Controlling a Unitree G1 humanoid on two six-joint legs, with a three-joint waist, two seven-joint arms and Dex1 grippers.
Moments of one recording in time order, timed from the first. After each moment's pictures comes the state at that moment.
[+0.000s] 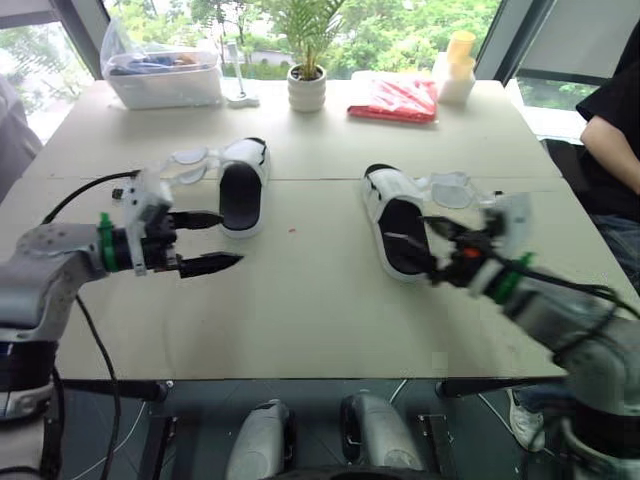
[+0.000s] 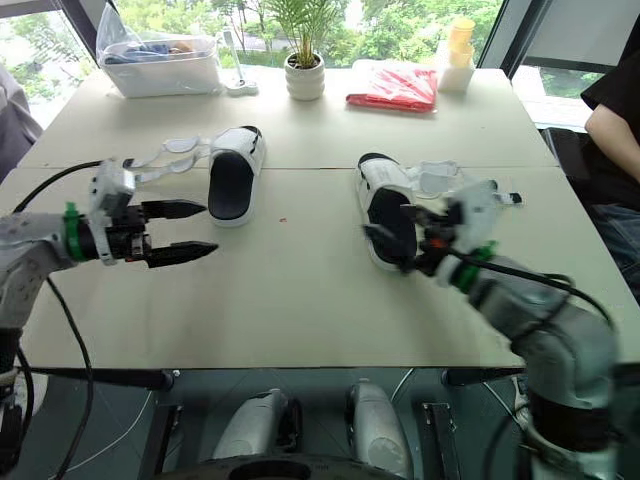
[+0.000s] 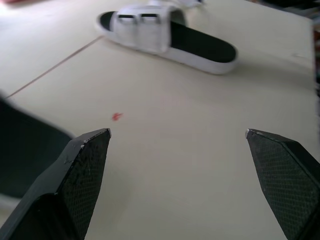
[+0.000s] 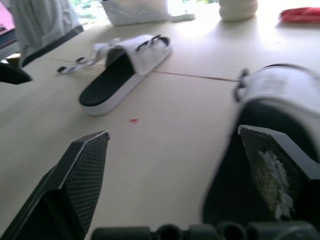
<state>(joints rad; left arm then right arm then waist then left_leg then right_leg) -0.45 0.89 0.06 -0.08 -0.60 0.58 -1.22 -0.26 -0.46 -0.15 -0.60 0.81 1.00 0.20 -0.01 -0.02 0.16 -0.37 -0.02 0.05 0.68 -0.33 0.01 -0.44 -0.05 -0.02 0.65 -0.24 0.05</state>
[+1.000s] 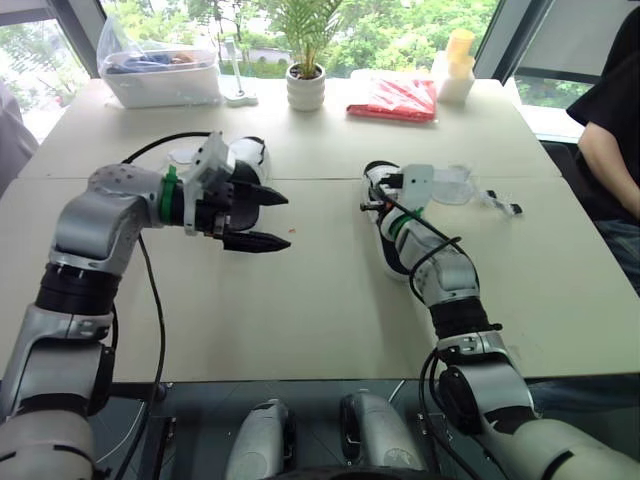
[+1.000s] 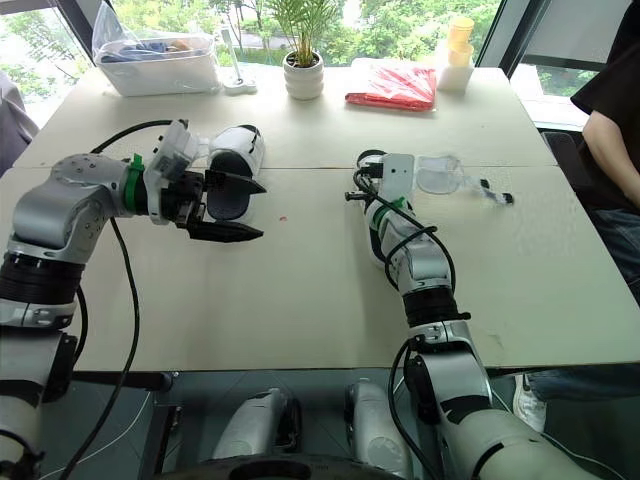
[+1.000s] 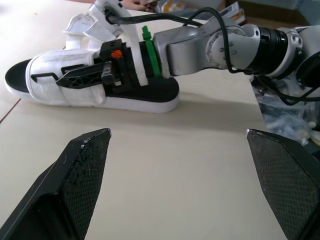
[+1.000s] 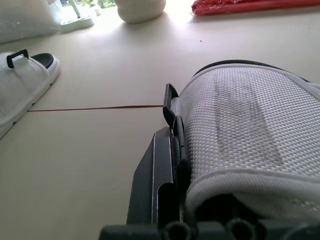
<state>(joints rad) -0.79 0.74 -0.12 0.12 -0.50 0.54 -1.39 -0.66 -0.14 -0.02 0.36 0.25 0.34 0.16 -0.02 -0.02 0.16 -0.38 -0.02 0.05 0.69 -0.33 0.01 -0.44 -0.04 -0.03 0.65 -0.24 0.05</state>
